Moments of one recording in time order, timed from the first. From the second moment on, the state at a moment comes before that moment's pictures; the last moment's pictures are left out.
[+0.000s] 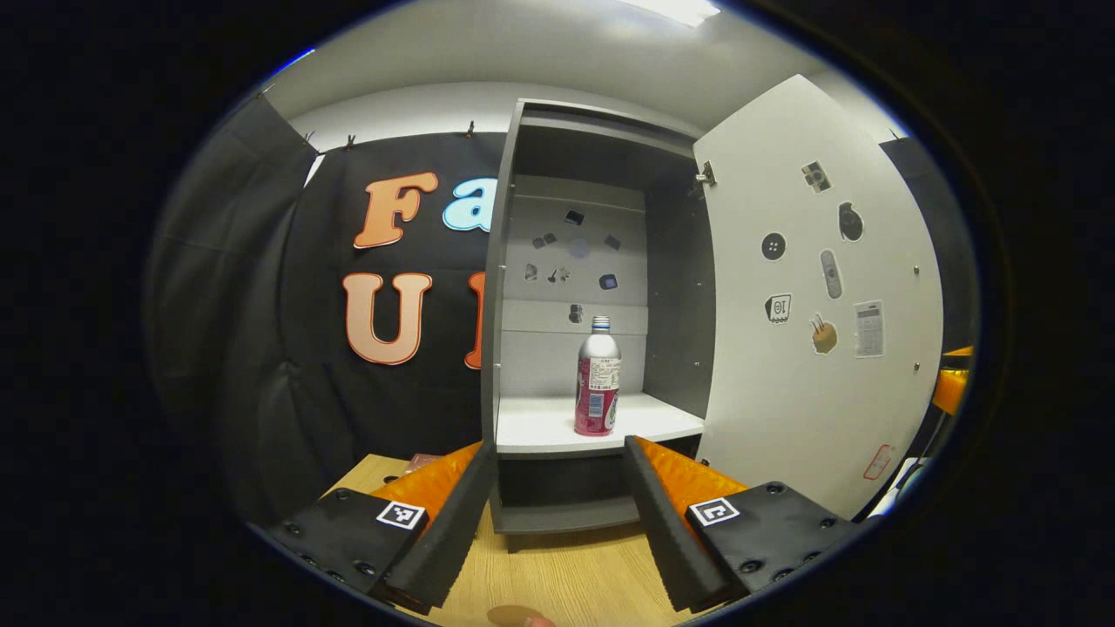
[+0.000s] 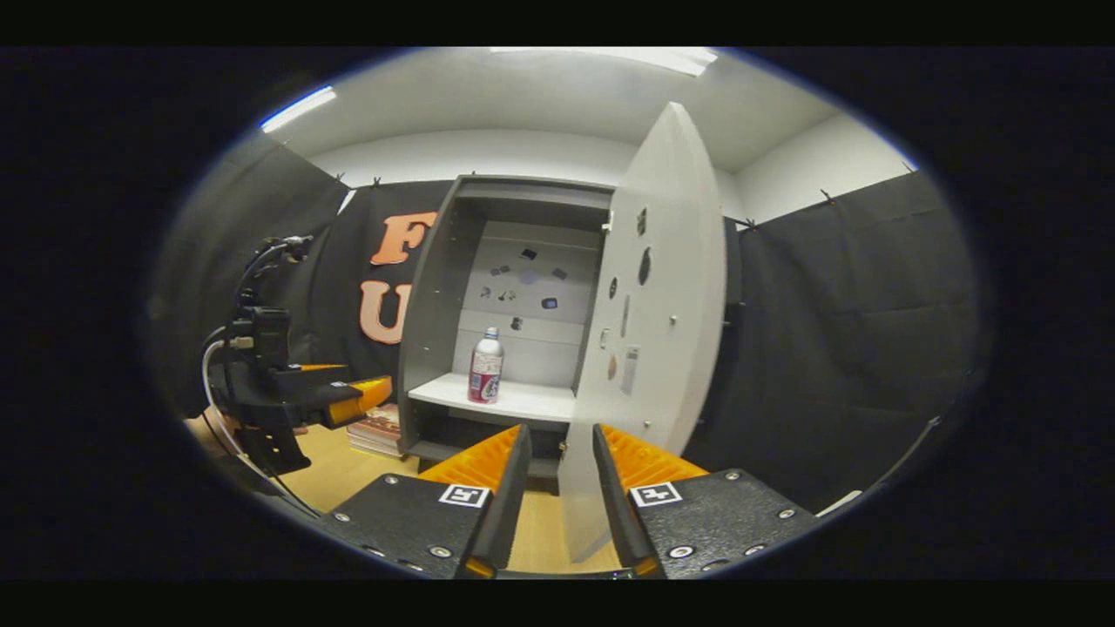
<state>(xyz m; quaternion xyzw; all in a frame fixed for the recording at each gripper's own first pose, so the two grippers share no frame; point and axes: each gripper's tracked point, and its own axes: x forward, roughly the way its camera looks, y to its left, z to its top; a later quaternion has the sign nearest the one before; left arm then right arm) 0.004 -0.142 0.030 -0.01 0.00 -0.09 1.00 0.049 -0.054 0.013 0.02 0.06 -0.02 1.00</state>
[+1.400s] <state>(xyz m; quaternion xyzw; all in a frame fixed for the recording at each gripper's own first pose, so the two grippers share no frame) 0.221 -0.239 0.022 0.01 -0.03 -0.23 0.97 0.138 -0.051 -0.008 0.10 0.04 -0.11 0.99</state>
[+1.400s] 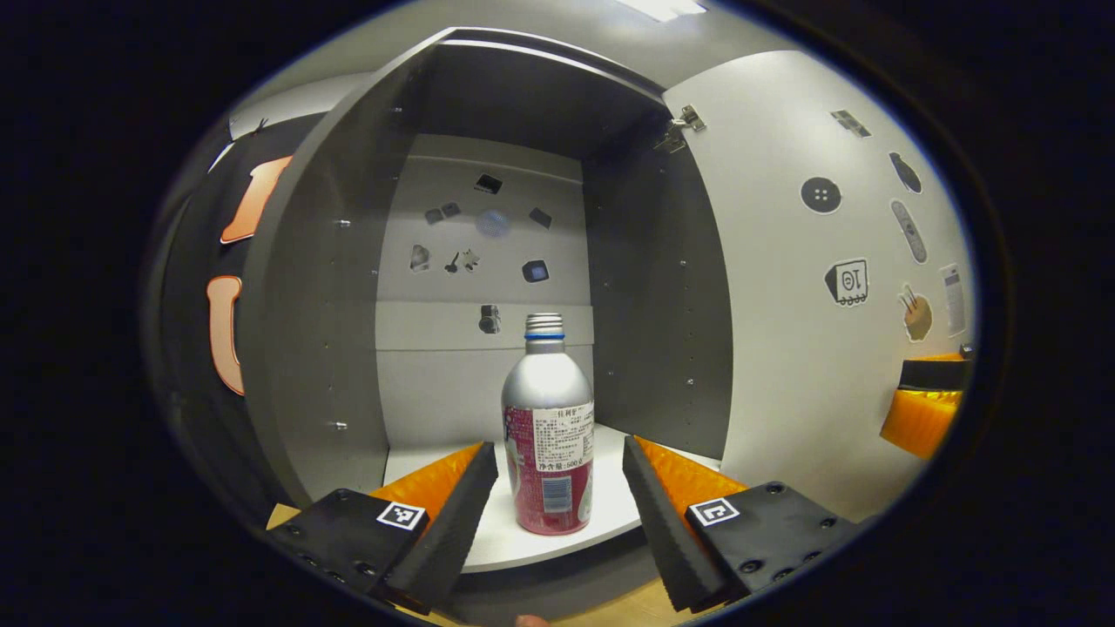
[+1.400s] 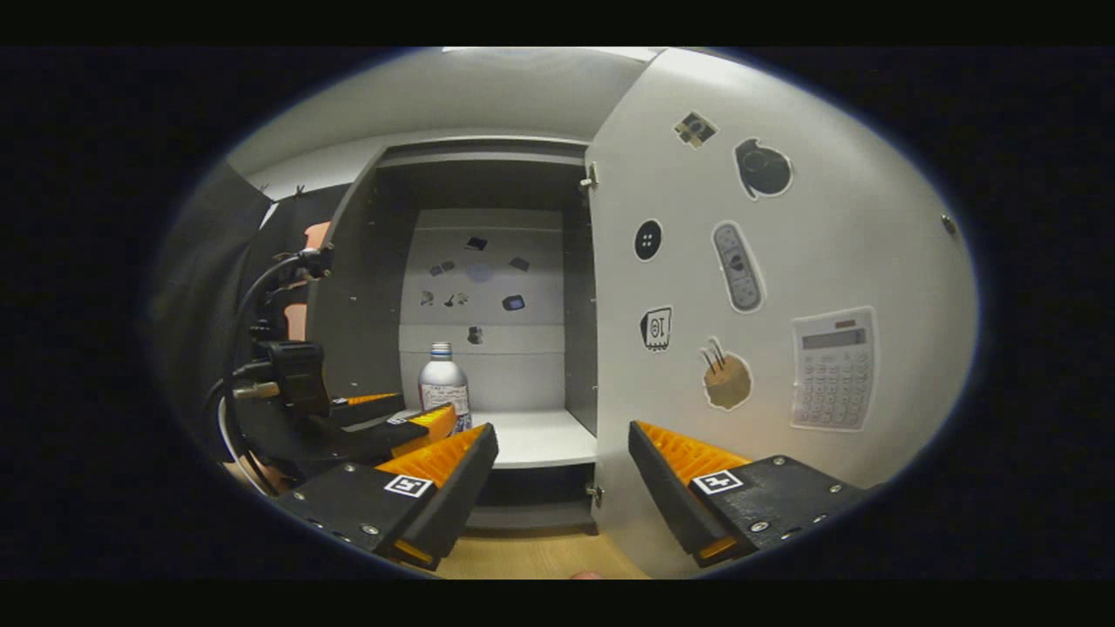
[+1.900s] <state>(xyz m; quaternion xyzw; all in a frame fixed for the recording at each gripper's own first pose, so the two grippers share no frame) 0.272 -0.256 0.008 0.00 0.00 -0.22 0.98 0.142 -0.048 -0.026 0.07 0.08 -0.09 0.99</state>
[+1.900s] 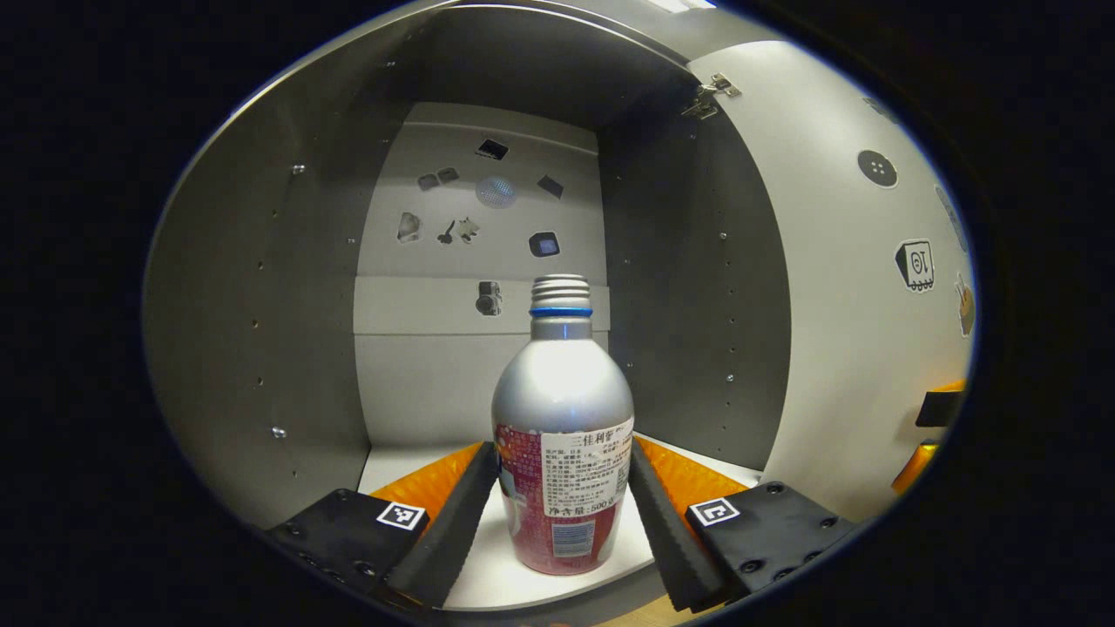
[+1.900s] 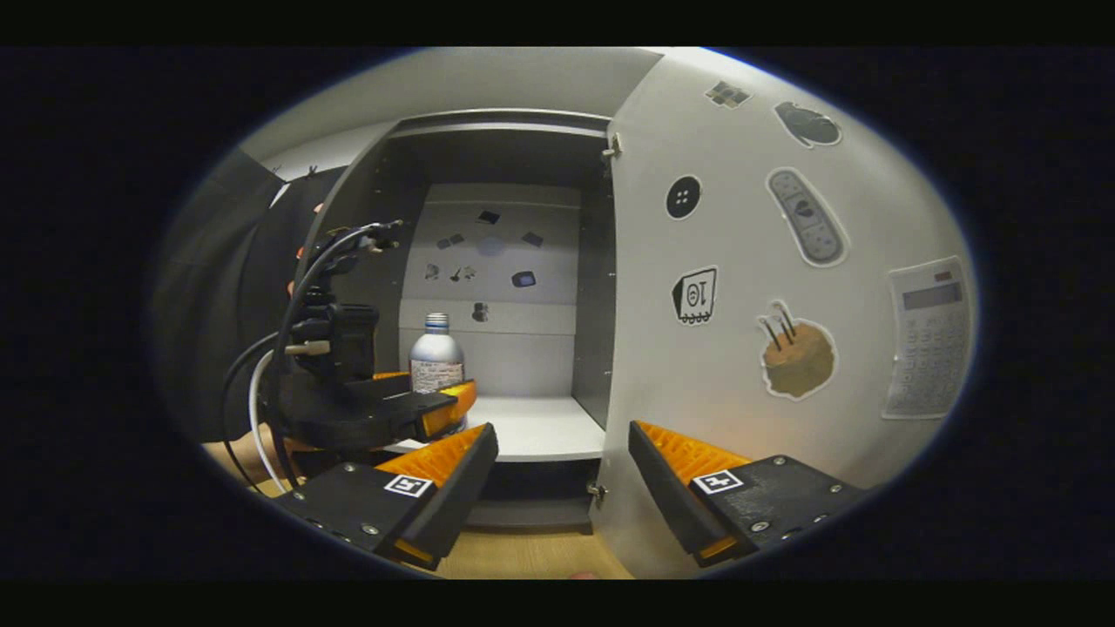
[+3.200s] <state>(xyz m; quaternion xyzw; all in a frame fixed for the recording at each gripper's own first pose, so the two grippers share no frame) 0.145 -0.191 0.026 0.00 -0.04 -0.16 0.99 0.119 -0.016 -0.004 0.09 0.04 -0.01 1.00</state>
